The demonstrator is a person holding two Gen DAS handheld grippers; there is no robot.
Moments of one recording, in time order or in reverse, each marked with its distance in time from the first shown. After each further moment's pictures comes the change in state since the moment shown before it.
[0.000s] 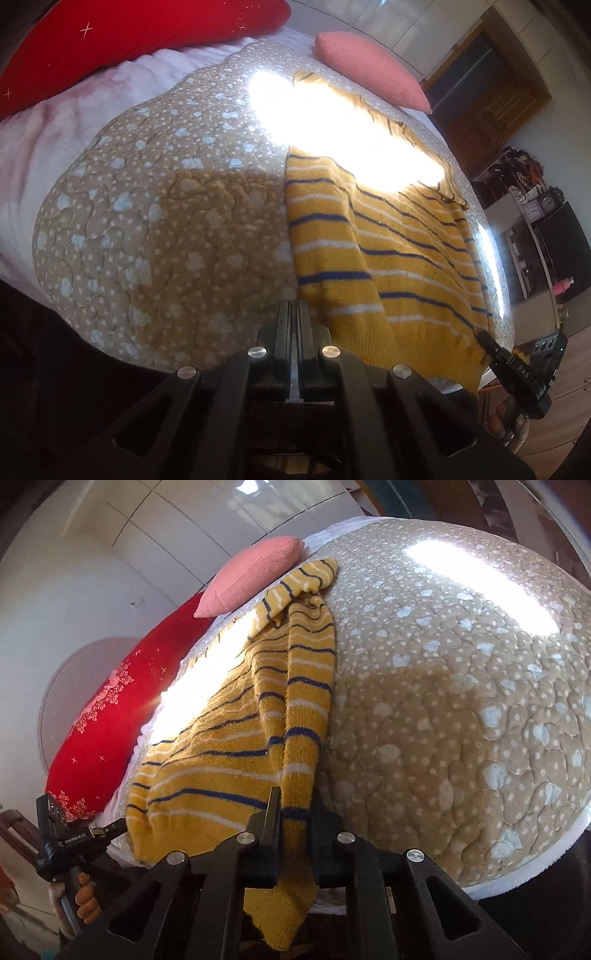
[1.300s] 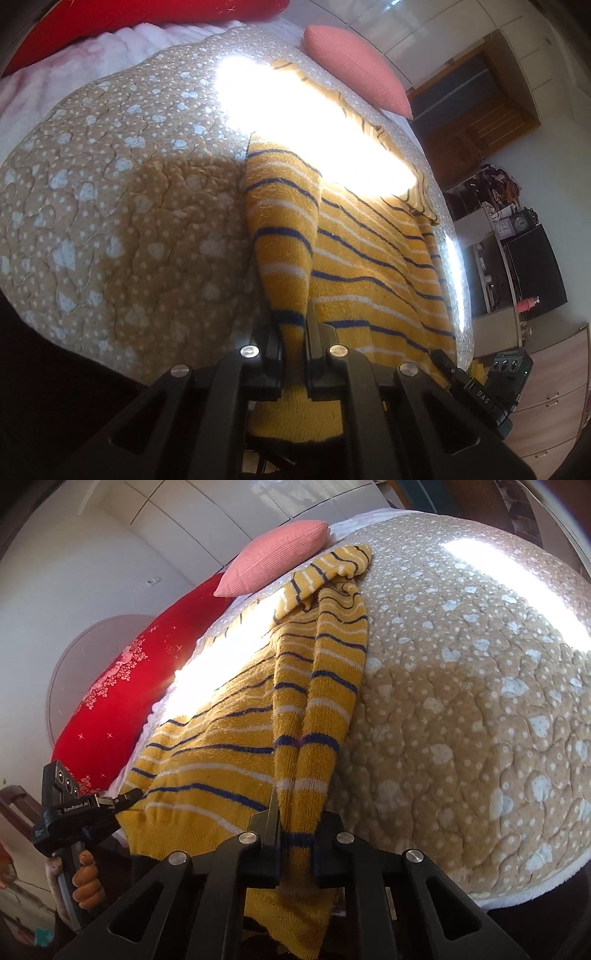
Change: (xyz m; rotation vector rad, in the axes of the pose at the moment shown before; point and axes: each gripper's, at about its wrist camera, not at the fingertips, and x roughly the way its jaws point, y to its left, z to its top) left arm 0.013 -0.024 0.003 -0.087 0.035 -0.165; right arm 0.005 0.007 0.003 -0.021 0.058 0.101
